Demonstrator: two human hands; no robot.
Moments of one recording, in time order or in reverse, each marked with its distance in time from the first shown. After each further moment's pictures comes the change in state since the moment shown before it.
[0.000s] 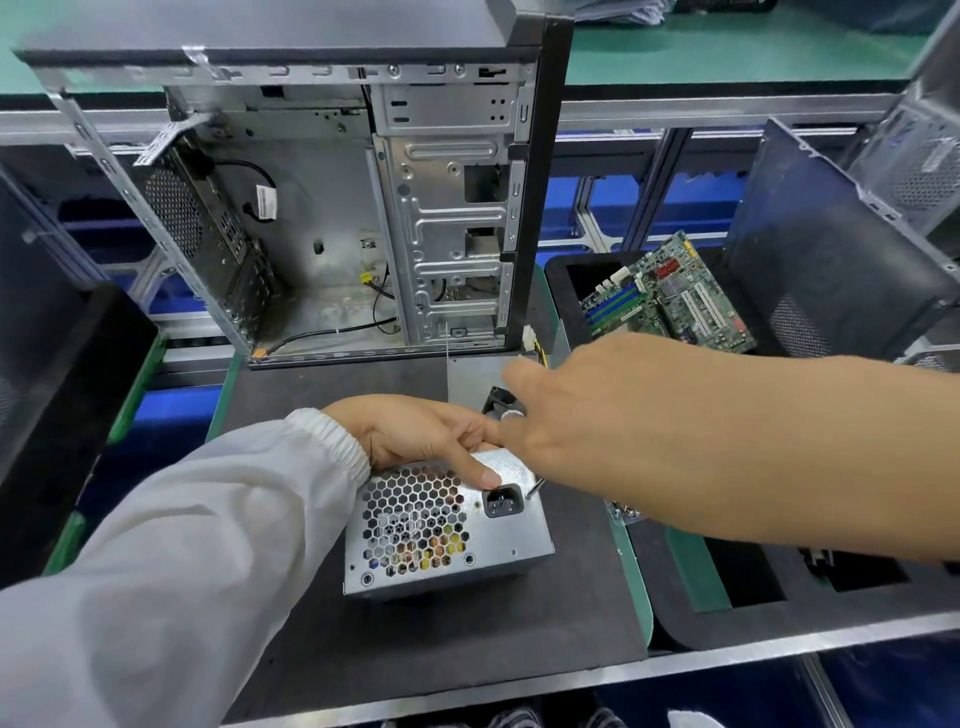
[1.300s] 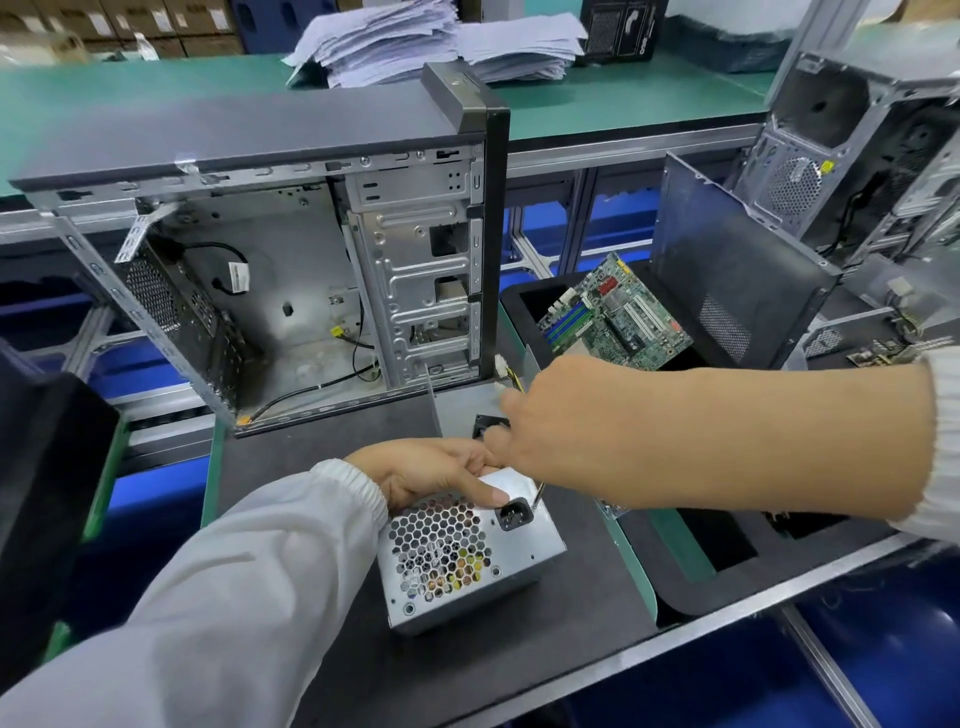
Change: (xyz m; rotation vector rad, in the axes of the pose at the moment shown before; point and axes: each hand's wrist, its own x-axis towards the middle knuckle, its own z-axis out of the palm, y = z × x) left_hand 0.001 -0.001 0.000 -0.049 0.010 0.021; right_hand 0.017 -0.006 -0.004 -0.097 -0.104 0.072
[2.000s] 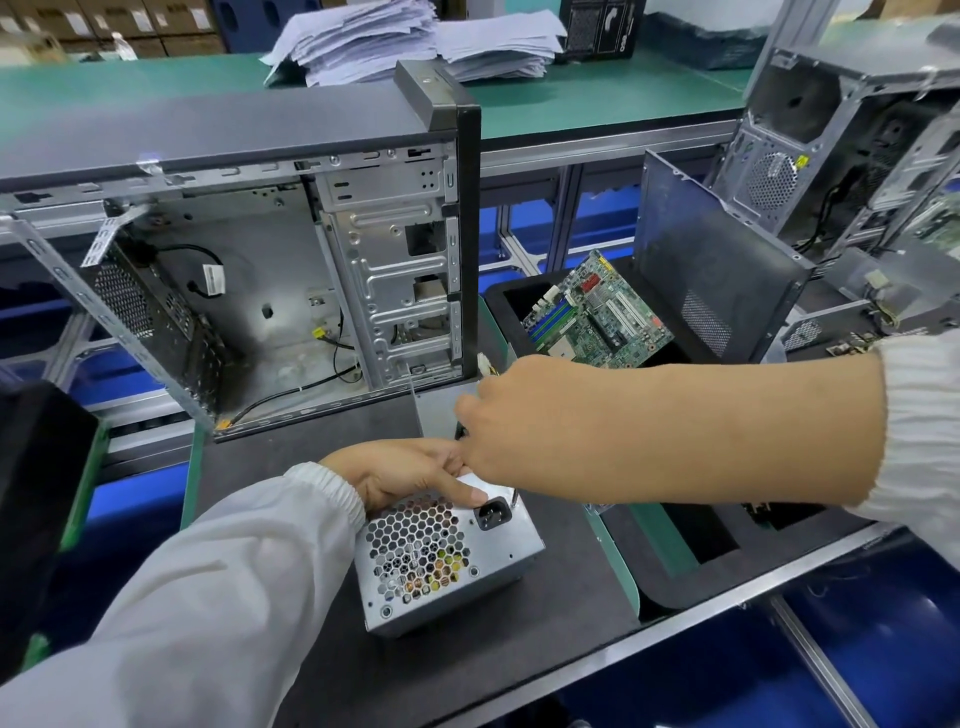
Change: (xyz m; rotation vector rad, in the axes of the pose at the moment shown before) left_hand 0.006 -0.008 -0.006 0.001 0.050 -0.036; right_hand 0.003 -0.003 -0.004 -0.059 -0.006 0.001
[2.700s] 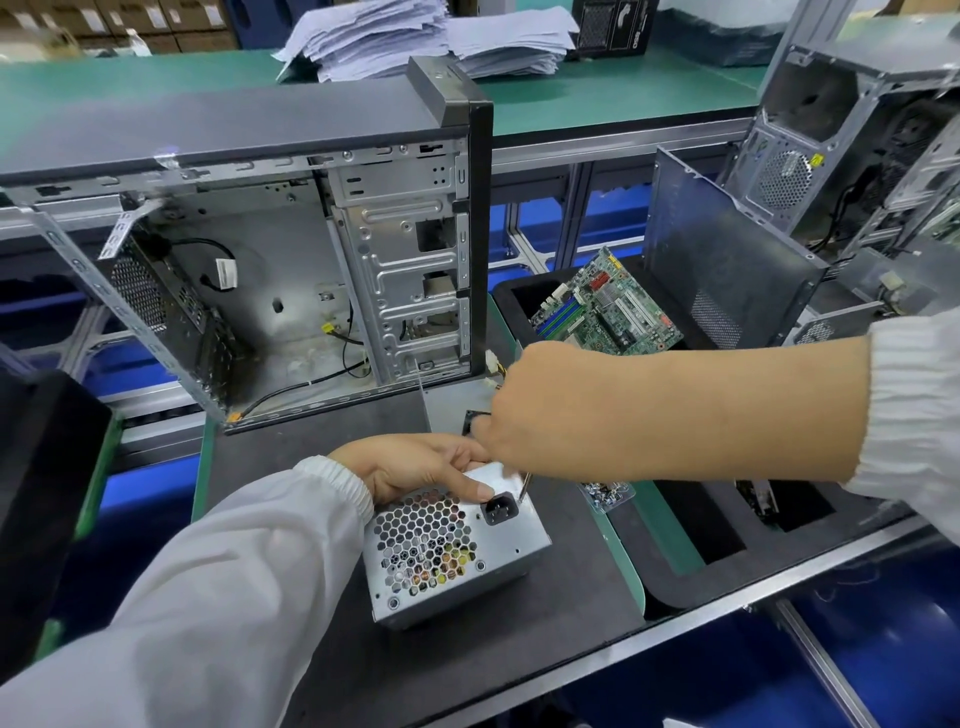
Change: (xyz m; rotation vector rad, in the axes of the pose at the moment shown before) left_hand -0.005 0.006 0.004 0.022 -0.055 0.038; right_hand 0.000 0.010 0.011 -0.006 -0.017 -0.027
